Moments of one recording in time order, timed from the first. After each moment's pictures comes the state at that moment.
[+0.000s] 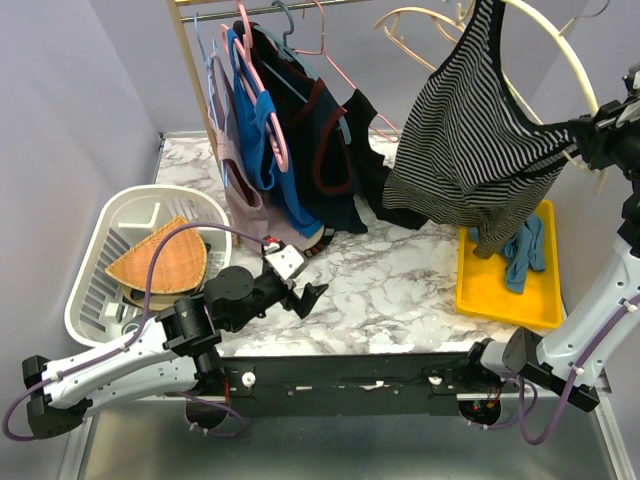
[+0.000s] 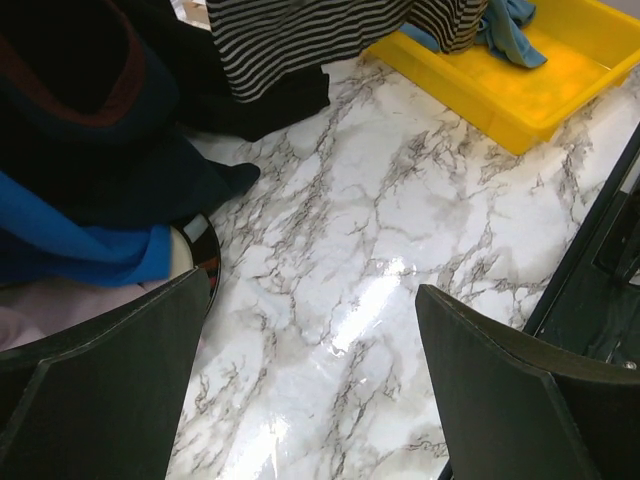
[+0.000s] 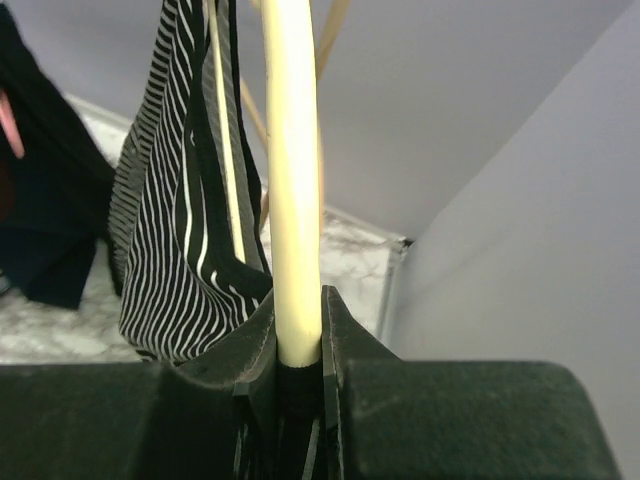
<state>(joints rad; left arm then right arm) -1.13 0.66 0.66 -0.17 -0.23 -0.01 -0.56 1.31 2.24 -1.04 -0.77 -0.45</state>
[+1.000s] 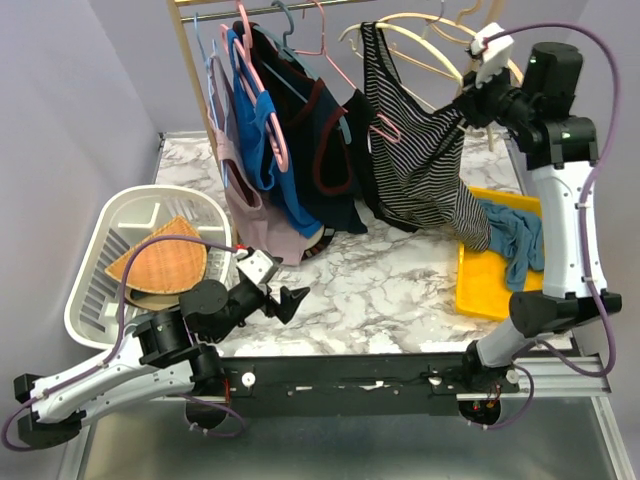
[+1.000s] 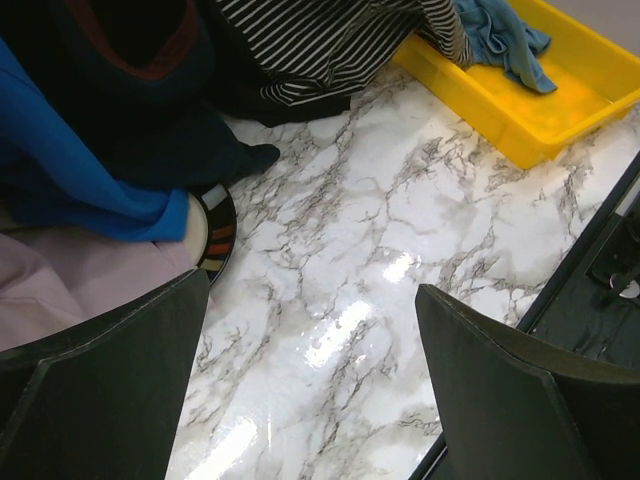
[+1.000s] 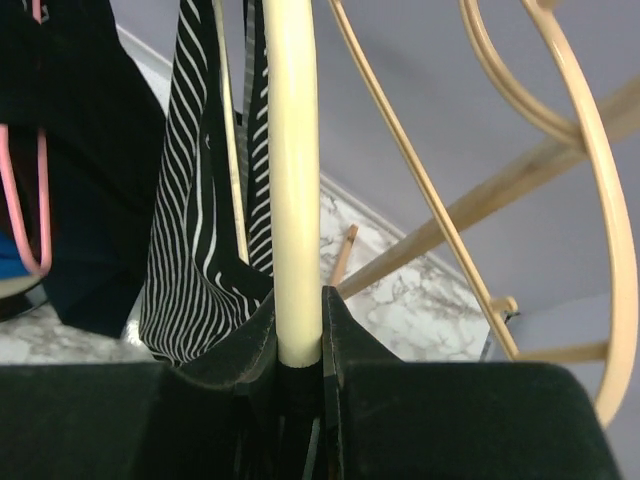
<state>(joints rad) -1.13 0.45 0.60 -0.29 -0.31 -0.10 0.08 1.58 2.12 -0.85 -0.37 -0.44</state>
